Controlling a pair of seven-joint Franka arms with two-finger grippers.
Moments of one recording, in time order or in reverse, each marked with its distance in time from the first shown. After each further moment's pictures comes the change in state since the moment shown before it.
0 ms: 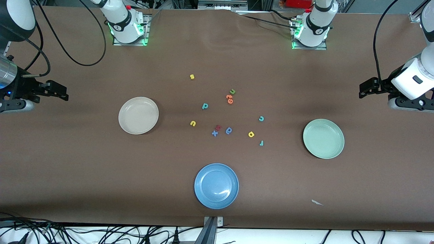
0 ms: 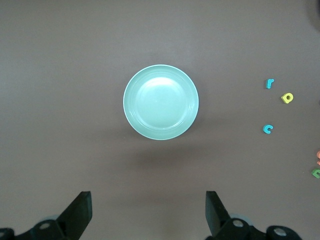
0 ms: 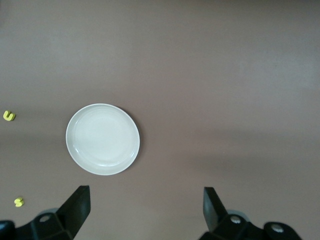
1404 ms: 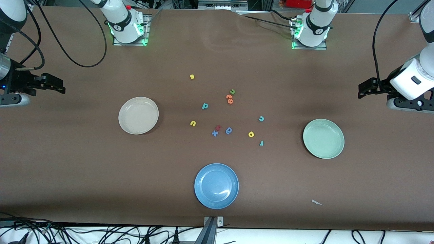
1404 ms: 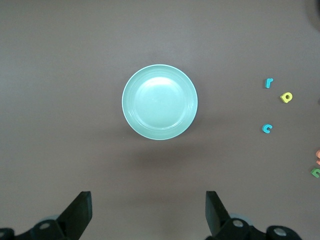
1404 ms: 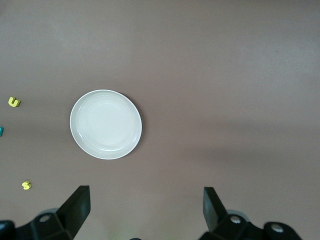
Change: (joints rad) left arm 0.001 0.001 -0.004 0.000 -0.001 0.000 0.000; right arm -0.001 0.004 0.002 0.045 0.000 -0.090 0.001
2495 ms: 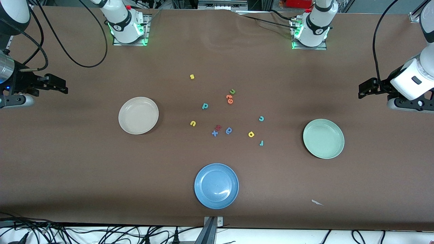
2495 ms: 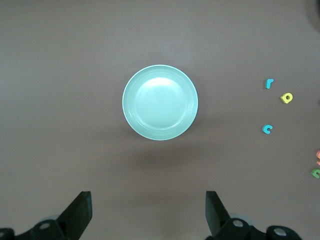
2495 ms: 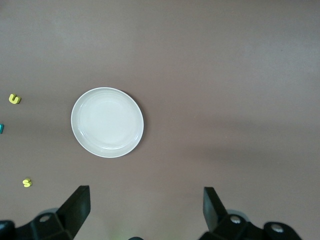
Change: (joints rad) left arm 0.001 0.000 0.001 0.000 0.000 0.002 0.000; right arm 0.001 0.007 0.007 -0.001 0.000 -0.003 0.000
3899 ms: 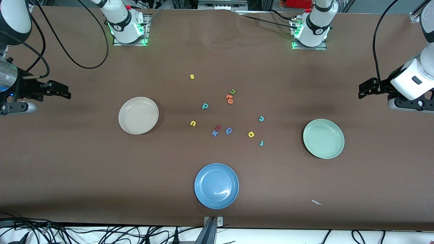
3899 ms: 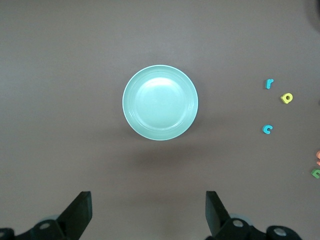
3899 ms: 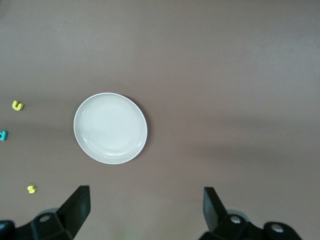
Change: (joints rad) left arm 0.000 0.000 0.000 0.000 0.000 0.000 0.000; right arm -0.010 0.039 -0.005 0.000 0.032 0.036 0.001
